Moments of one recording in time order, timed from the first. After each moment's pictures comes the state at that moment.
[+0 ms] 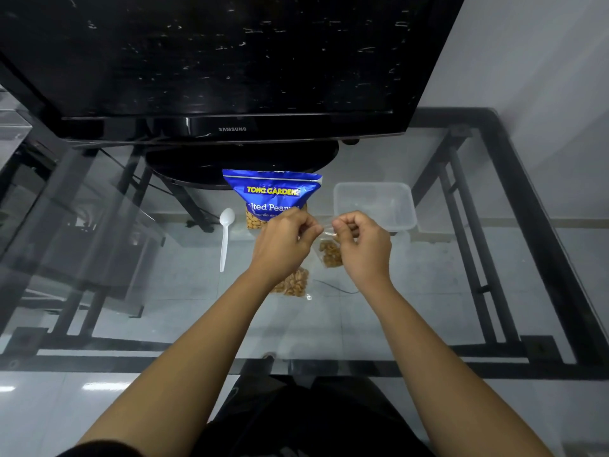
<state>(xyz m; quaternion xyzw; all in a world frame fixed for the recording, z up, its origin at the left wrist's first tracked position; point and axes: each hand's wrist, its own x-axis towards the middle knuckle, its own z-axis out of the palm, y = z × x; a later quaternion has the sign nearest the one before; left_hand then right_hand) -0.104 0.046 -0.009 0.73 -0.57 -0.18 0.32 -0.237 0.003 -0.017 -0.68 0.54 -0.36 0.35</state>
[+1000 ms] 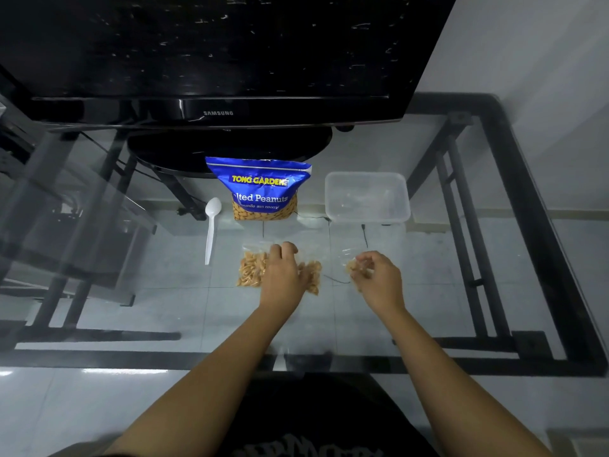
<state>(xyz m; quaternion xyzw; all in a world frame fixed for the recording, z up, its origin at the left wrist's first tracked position) -0.143 0.069 -0.100 0.82 -0.47 -0.21 0.24 -0.305 0.003 -0.105 -0.66 0.62 -0.17 0.40</state>
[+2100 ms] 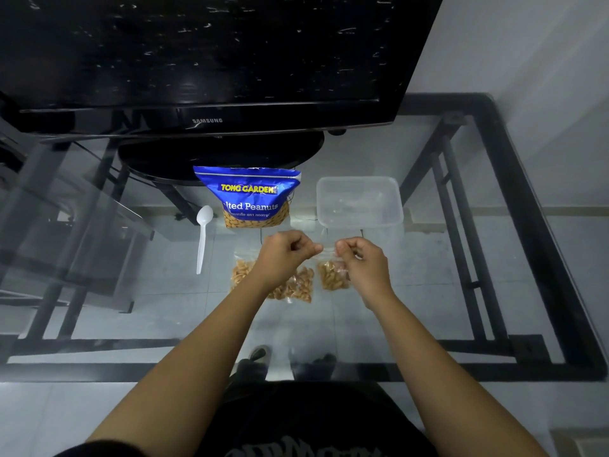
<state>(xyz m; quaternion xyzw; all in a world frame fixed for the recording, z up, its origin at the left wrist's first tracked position) -0.124 0.028 -0.059 0.71 -0.46 -0.41 0.33 -0.279 -0.016 -0.072 -0.54 0.58 -0.28 0.54</state>
